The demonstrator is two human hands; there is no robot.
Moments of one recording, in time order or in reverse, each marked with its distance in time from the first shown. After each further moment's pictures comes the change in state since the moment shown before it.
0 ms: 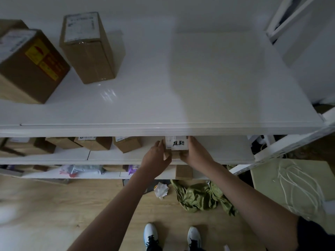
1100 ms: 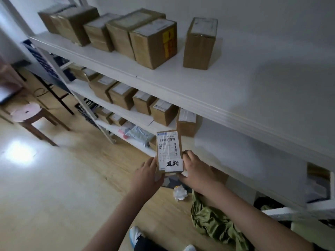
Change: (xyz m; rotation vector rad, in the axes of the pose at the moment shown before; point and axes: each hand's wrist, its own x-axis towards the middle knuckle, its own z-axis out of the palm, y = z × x) left_hand -0.228 -0.058 -0.011 0.112 0.351 -0.391; right_hand -0.081 -0.100 0.071 -0.411 -0.251 -0.633
